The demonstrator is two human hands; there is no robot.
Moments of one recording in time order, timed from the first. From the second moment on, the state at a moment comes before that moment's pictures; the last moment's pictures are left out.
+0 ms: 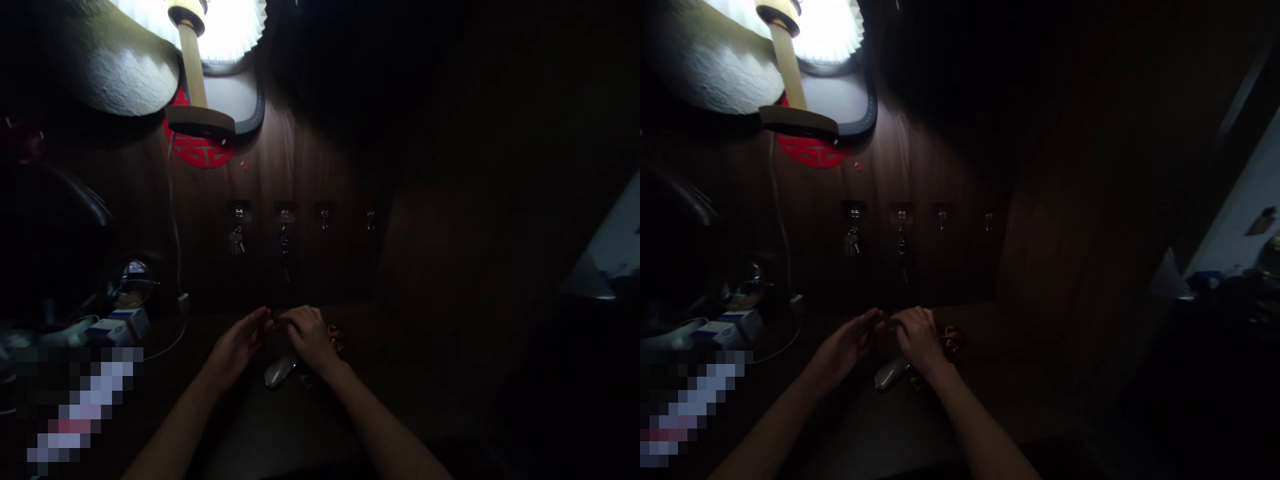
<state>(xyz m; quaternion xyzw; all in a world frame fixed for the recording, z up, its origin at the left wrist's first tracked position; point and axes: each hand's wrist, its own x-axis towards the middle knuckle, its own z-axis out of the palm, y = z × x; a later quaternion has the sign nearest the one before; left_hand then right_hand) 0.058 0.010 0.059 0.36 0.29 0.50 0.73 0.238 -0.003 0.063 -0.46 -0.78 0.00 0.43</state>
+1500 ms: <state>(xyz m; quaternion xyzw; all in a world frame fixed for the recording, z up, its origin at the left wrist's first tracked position) -0.005 0.017 -0.012 0.68 0.53 0.44 0.24 0.219 0.113 0.190 -0.52 -0.58 -0.02 0.63</state>
